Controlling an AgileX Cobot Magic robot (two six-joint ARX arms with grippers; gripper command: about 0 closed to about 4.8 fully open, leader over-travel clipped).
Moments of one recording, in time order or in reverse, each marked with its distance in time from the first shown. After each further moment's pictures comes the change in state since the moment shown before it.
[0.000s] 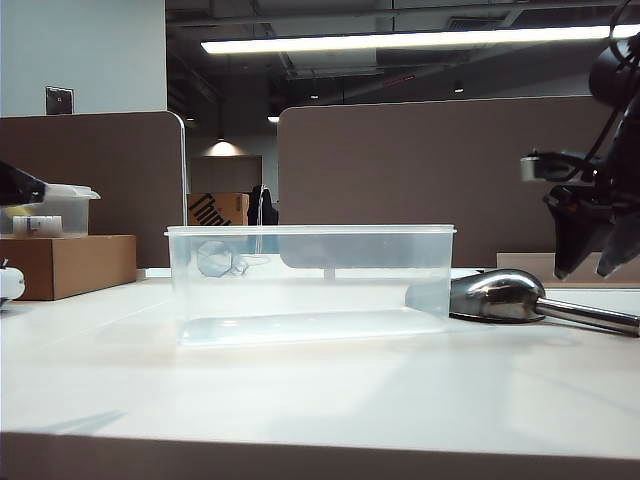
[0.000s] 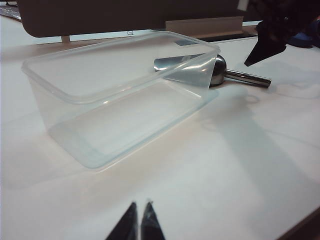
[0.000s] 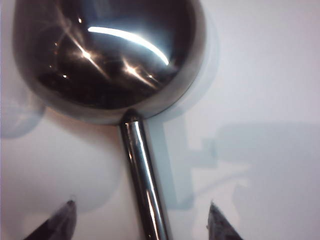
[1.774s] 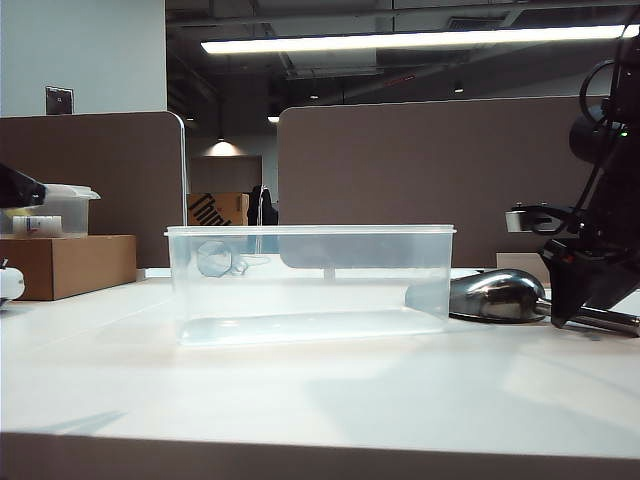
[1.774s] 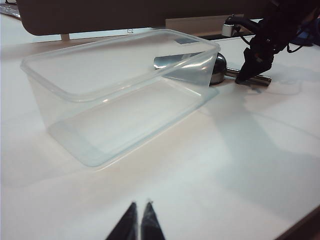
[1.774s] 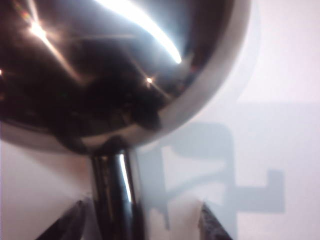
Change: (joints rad) left arm 0.000 0.006 0.000 0.000 0.000 0.000; right arm 0.006 0.181 0.079 -0.002 0.000 -0.093
